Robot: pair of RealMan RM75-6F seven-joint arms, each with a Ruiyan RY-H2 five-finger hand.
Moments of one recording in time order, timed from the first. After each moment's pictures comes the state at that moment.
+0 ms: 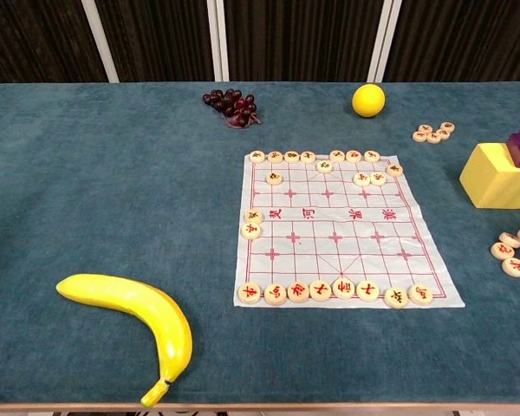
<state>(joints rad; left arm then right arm) 0.06 -1.15 -0.15 -1.83 1.34 1.70 0.20 0.02 -1.17 0.08 -1.71 -1.51 1.56 -0.17</state>
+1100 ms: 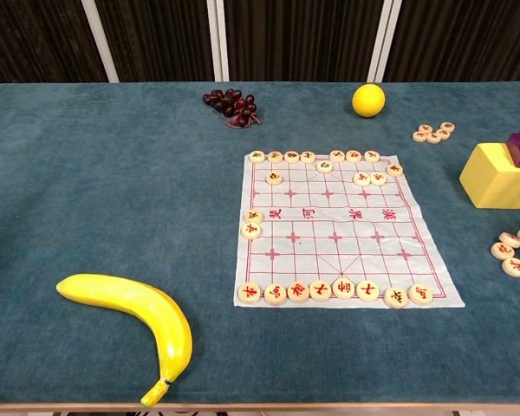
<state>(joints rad) 0.07 -1.15 -0.15 -1.84 1.35 1.70 0.20 0.02 -1.16 0.08 -1.71 -1.50 1.55 -0.16</state>
